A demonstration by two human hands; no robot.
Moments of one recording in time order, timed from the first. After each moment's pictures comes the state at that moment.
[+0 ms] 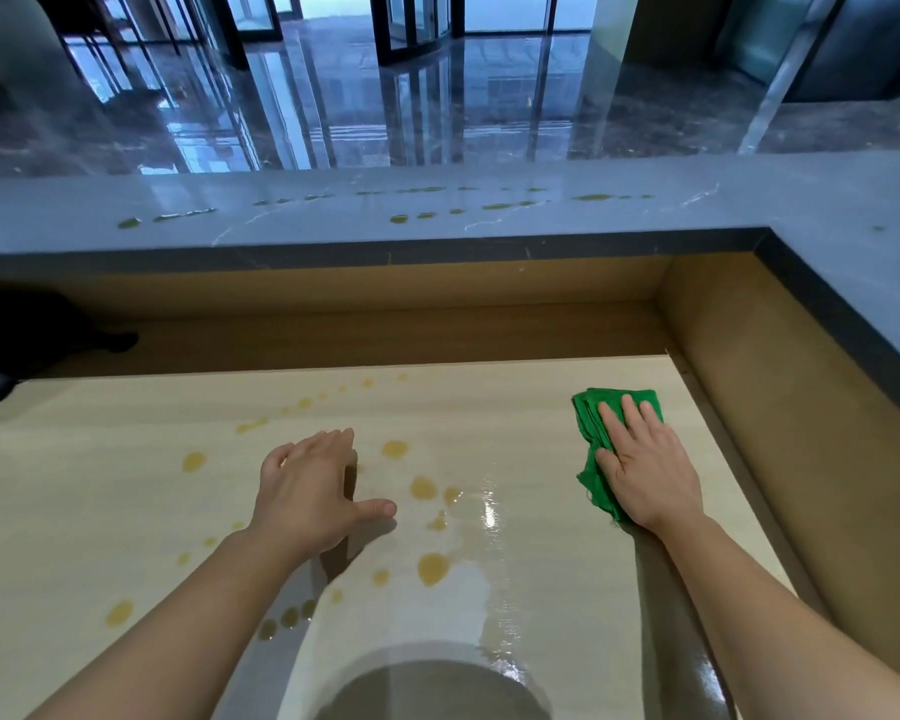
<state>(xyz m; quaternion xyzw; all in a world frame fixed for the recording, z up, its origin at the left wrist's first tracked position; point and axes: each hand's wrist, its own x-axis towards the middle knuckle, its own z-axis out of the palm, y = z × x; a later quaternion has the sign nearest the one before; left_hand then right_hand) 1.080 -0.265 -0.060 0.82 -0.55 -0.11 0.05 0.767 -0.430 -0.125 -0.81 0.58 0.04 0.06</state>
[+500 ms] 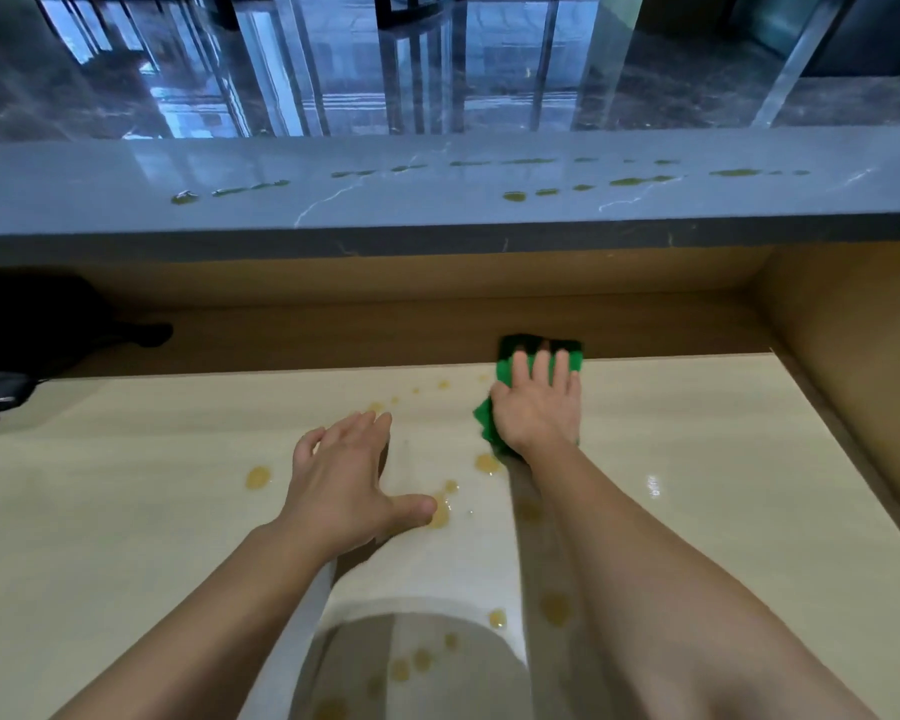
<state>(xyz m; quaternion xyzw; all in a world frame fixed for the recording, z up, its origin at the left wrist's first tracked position) 1.174 -0.277 -0.083 0.80 -0.58 -0.15 0.06 1.019 -0.431 -0.122 -0.77 0.63 0.02 0.13</state>
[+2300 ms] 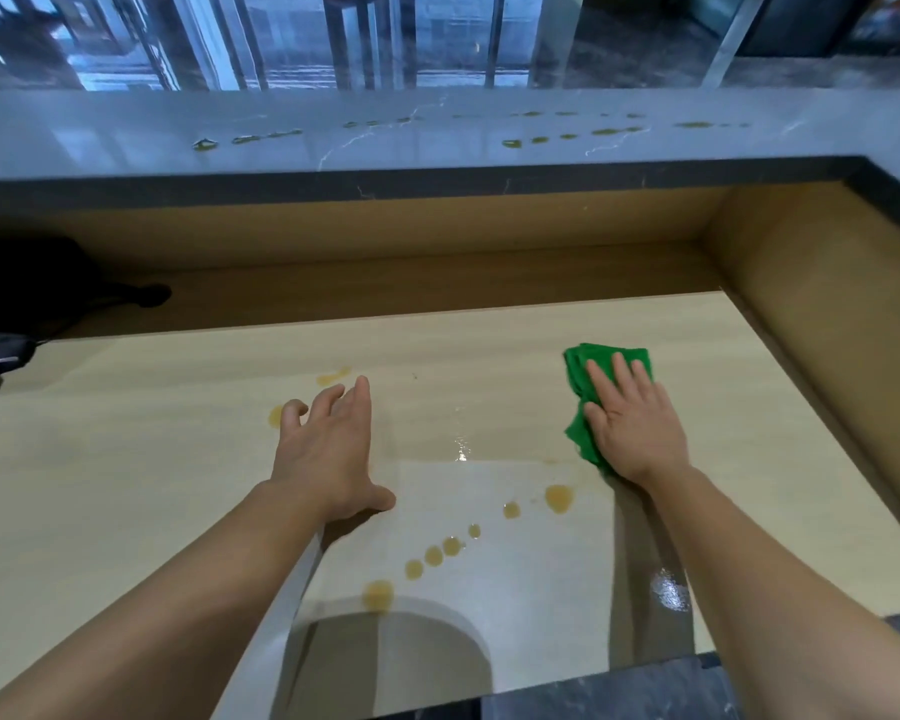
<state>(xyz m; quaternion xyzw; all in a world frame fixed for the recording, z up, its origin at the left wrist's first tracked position) 1.186 -0.221 -0.075 0.77 -0.62 -0.11 -0.06 0.891 -0.349 -0.124 -0.78 0.62 0.05 0.08</state>
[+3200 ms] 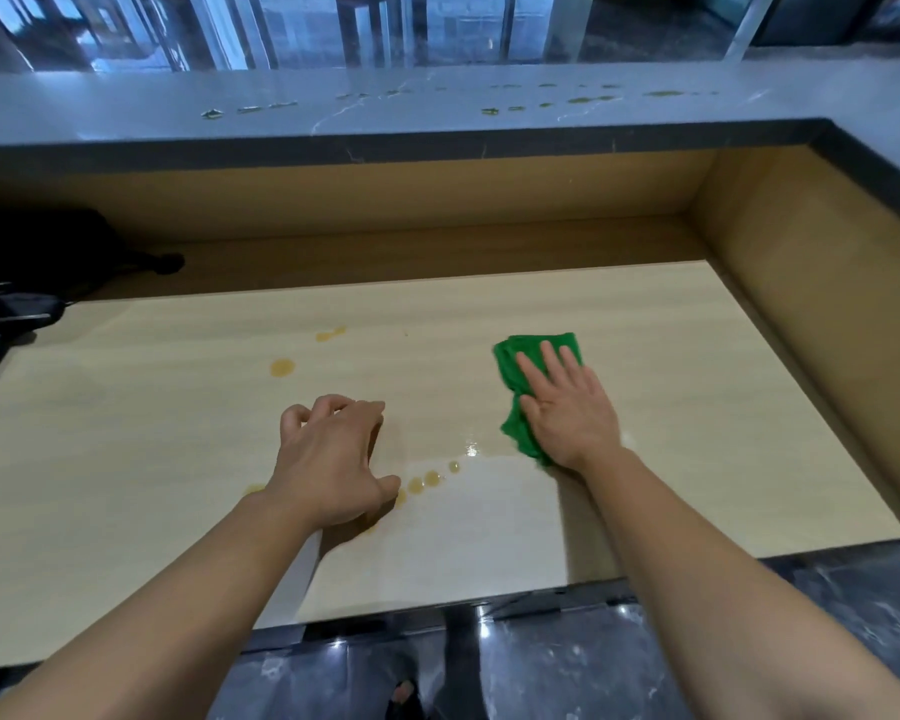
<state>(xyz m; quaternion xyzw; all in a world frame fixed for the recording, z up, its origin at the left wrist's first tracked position) 1.149 -0.158 -0.078 0.77 -0.63 -0.11 0.05 0.919 -0.295 -0.126 -0.83 0.55 0.05 0.10</state>
